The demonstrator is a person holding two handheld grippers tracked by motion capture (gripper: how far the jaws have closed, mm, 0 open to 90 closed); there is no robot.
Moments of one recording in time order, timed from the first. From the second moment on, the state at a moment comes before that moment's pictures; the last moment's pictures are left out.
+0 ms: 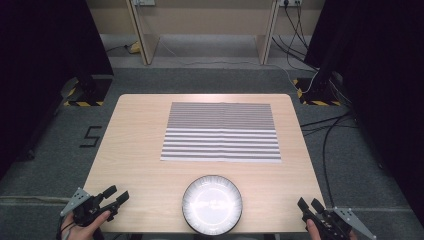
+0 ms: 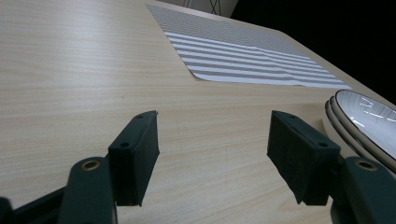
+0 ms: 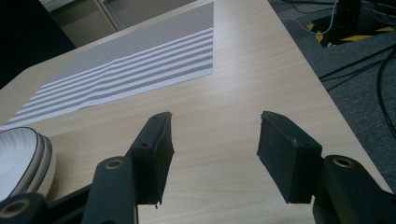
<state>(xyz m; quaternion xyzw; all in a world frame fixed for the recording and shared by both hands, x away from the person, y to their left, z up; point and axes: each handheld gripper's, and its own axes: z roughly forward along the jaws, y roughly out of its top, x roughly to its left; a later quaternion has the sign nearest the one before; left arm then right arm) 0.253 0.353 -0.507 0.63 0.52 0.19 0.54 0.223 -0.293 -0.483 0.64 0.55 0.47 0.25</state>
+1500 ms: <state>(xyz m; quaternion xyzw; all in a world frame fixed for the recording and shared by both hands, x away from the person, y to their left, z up) 0.281 0.234 -0.493 0.74 0.40 0.06 0.54 0.268 -0.190 -0.470 0.54 0.69 0.47 0.11</state>
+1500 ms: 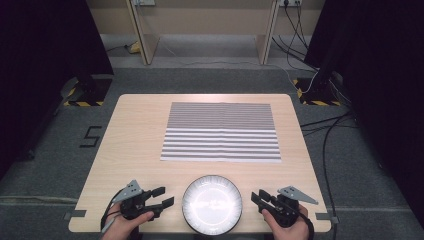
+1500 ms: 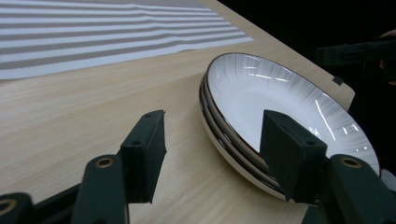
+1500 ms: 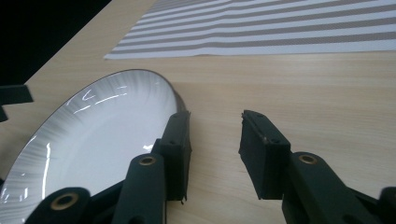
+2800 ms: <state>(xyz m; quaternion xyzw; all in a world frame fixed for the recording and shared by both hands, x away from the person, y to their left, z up) 0.284 0.198 -0.501 0.77 0.40 -0.01 0.50 0.282 -0.151 -0.469 0.54 0.75 0.37 0.04</state>
